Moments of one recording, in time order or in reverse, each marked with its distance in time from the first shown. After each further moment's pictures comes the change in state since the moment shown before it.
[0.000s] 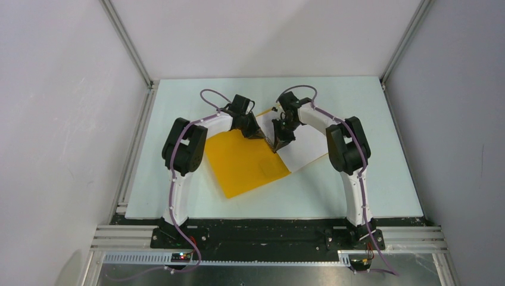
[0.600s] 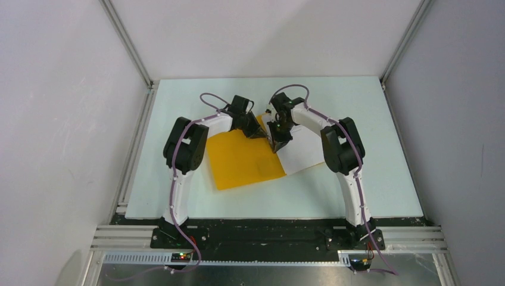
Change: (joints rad) left arm 0.010 0.029 0.000 0.061 0.063 -0.109; right arm 0.067 0.032 0.075 -0.071 0.150 -0.069
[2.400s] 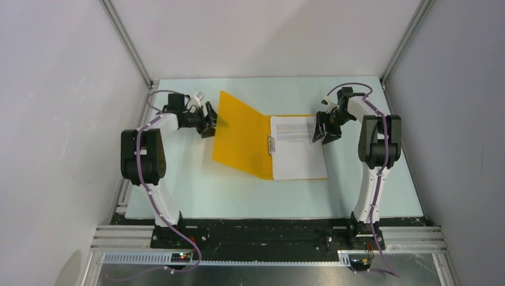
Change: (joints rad) left arm 0.495 -0.311 -0.295 -0.076 0.517 0.518; right arm -0.512 -0.083 -0.150 -0.036 -0.207 -0.261
